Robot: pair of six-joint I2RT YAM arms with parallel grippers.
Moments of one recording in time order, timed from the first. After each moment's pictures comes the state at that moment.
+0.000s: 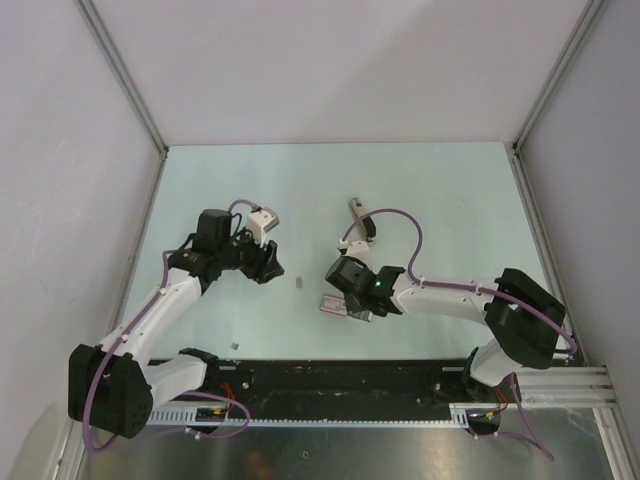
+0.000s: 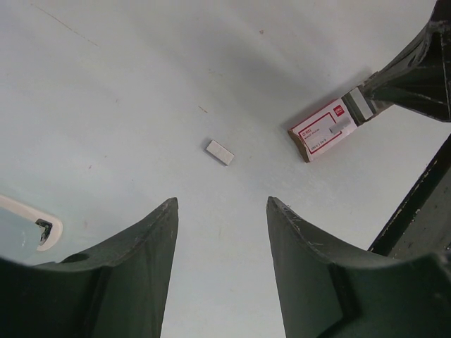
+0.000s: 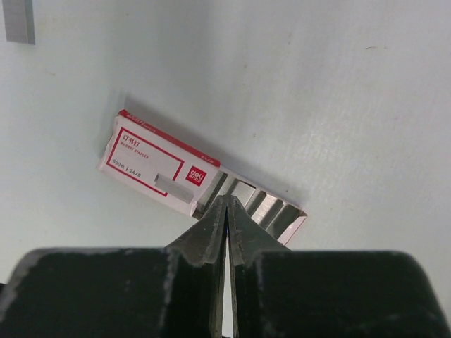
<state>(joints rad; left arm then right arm) -0.27 1.10 0.75 -0.43 0.55 0.23 1.06 1.57 0.94 -0.45 0.38 0.73</state>
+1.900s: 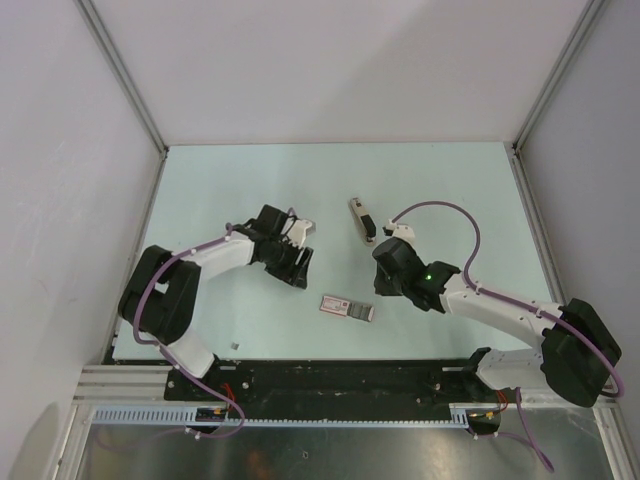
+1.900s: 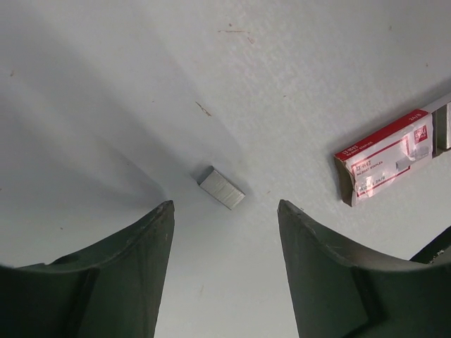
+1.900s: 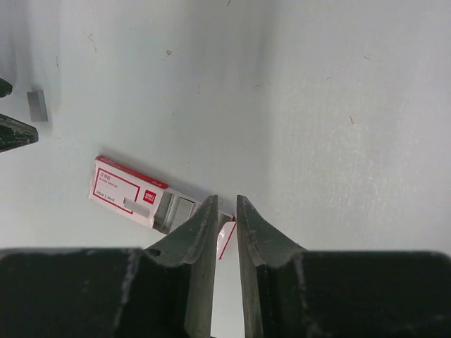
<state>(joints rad) -0.46 1.65 0.93 -0.43 0.36 0.03 0.83 1.26 0.77 -0.38 0.29 0.71</state>
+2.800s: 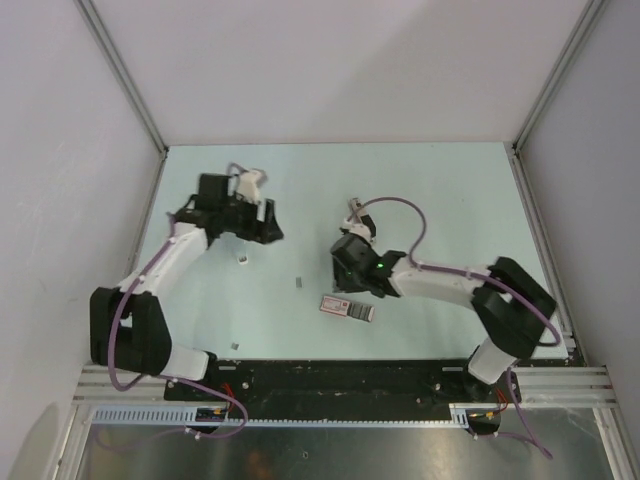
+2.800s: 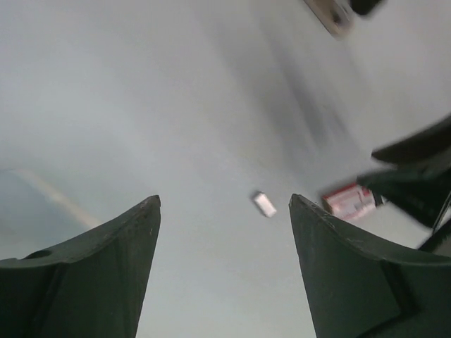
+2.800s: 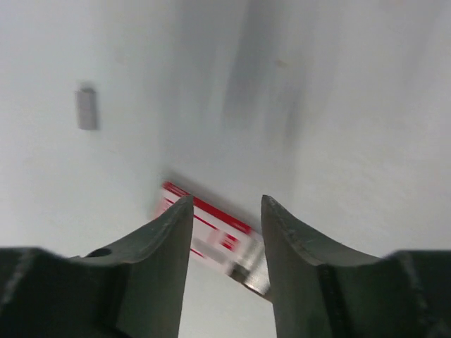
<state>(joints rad) -0.25 1.44 1.03 -0.45 0.48 0.03 0.90 1.57 0.92 -0.28 0.21 0.73</state>
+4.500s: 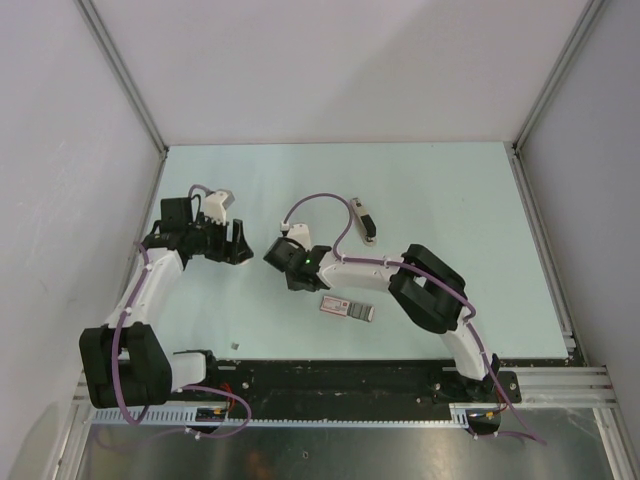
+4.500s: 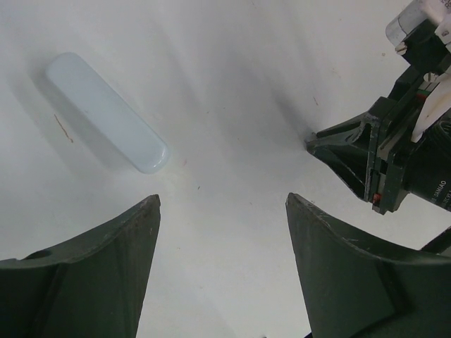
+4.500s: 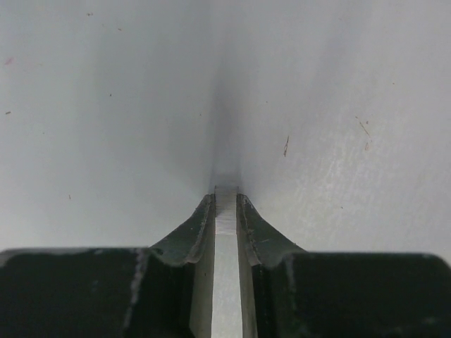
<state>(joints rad) 0.07 1.23 0.86 -0.53 0.55 0.20 1.09 2.13 1.55 -0.45 0.39 0.74</state>
